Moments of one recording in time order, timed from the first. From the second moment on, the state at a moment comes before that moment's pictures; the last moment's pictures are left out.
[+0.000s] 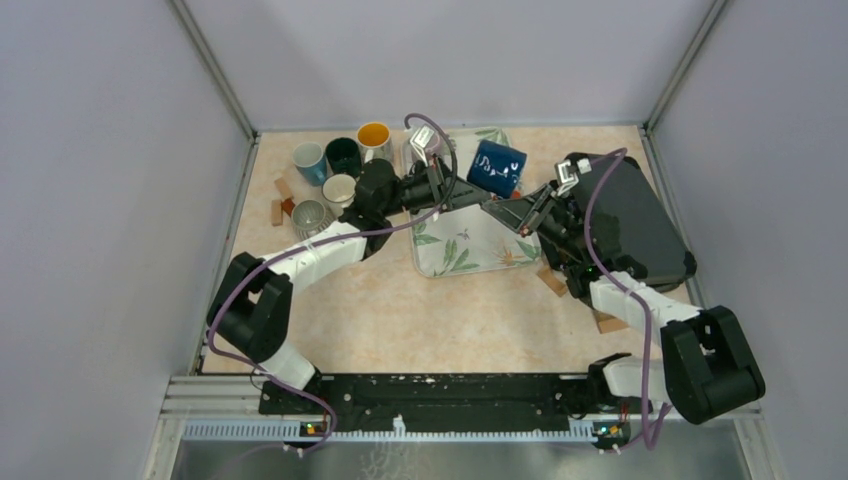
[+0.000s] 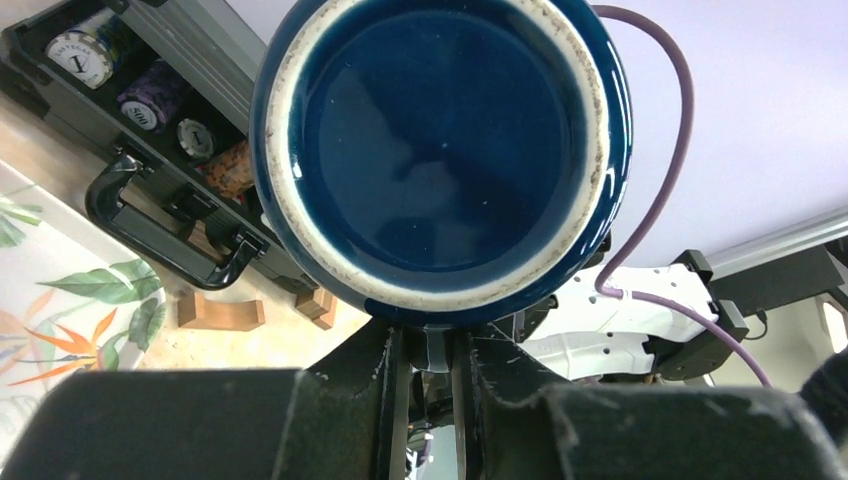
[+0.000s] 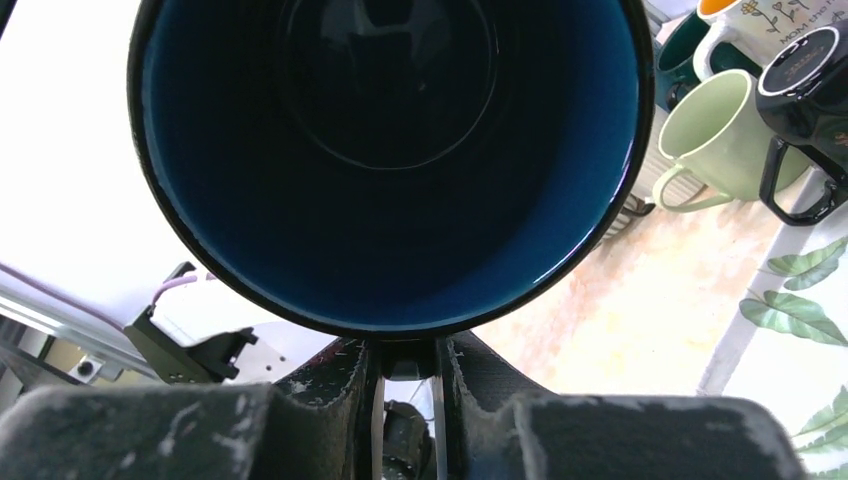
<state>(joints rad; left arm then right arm) -0.59 1.60 1.07 0.70 0.72 -1.09 0.35 1.24 0.51 1.06 -0.60 1.23</state>
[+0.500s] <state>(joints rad) -0.60 1.54 1.06 0.52 0.60 -0.89 0.36 1.16 0.54 0.74 -0.54 1.08</state>
